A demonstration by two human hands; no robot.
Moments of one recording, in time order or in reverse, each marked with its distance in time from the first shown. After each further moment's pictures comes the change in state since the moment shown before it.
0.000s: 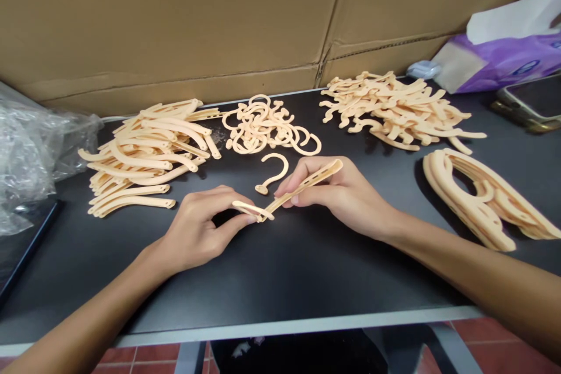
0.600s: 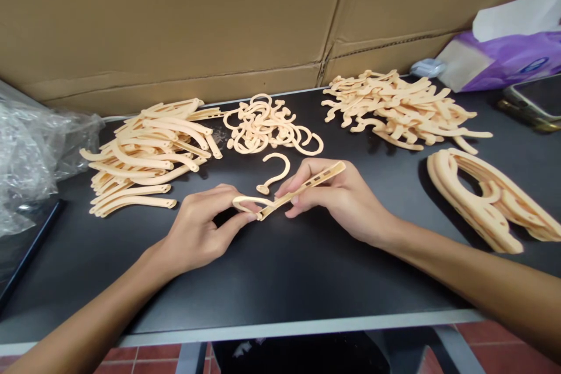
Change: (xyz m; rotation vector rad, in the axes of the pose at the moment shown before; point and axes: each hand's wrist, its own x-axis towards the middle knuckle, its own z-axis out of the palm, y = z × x) left_hand -0.004 -0.005 0.004 0.048 0.056 0.029; right_hand -0.004 0.005 0.007 0.108 0.074 0.047
